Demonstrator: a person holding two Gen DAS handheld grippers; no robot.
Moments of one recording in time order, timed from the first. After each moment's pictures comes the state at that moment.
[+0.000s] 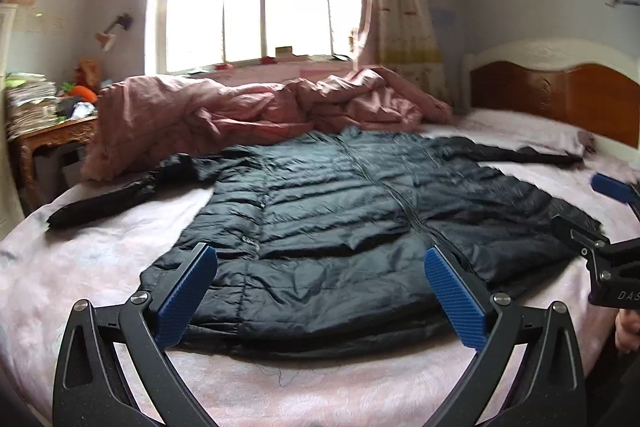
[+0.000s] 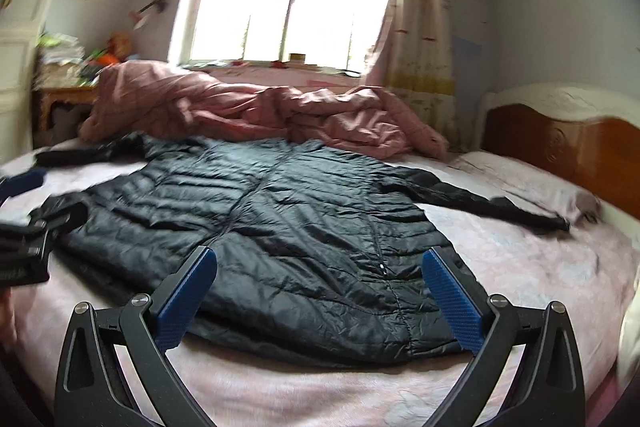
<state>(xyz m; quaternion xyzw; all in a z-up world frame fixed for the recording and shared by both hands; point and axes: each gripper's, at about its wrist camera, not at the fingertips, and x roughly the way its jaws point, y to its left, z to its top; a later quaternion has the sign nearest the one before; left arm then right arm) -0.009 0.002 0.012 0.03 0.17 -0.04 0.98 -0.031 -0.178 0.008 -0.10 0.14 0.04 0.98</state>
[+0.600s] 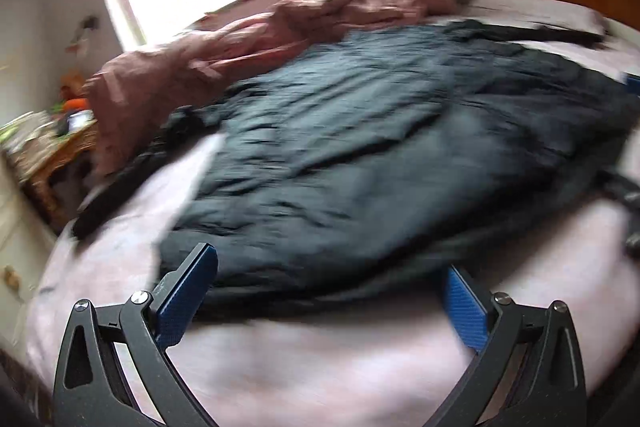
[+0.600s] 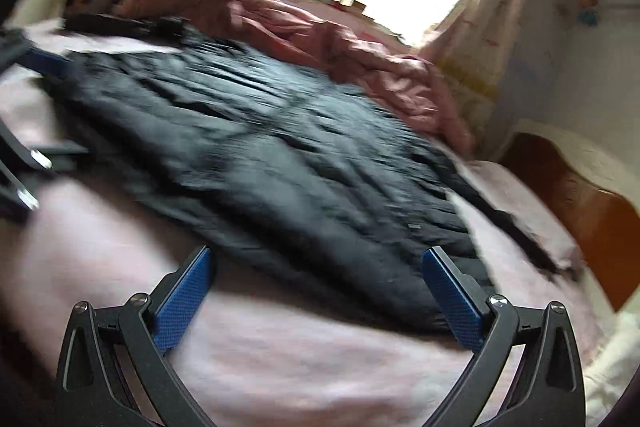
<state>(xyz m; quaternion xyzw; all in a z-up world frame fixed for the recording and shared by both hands) 0.025 0.006 -0.027 0.16 0.30 0.03 0.94 -0.009 -0.151 -0.037 -0.24 0.24 -0.01 0.94</state>
